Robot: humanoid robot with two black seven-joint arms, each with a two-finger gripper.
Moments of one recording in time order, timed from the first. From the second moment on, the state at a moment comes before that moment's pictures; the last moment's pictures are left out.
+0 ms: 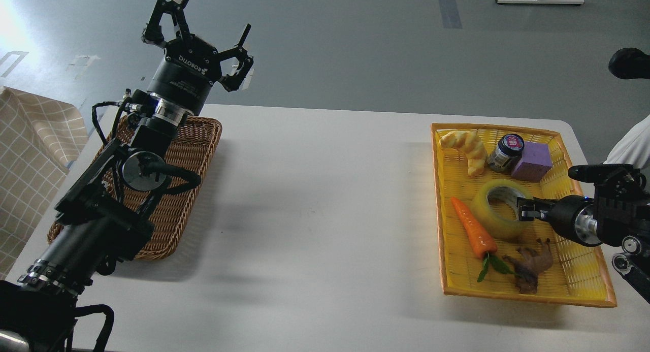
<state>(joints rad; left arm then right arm) -0.55 0.22 -1.21 -1.08 0.25 -0.49 -0.29 0.39 -0.64 0.89 1.25 -1.97 0.49 -0.09</state>
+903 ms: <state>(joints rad) -0.55 0.22 -1.21 -1.08 0.25 -0.49 -0.29 0.44 -0.79 1.06 1.49 -1.95 0.49 -0.08</state>
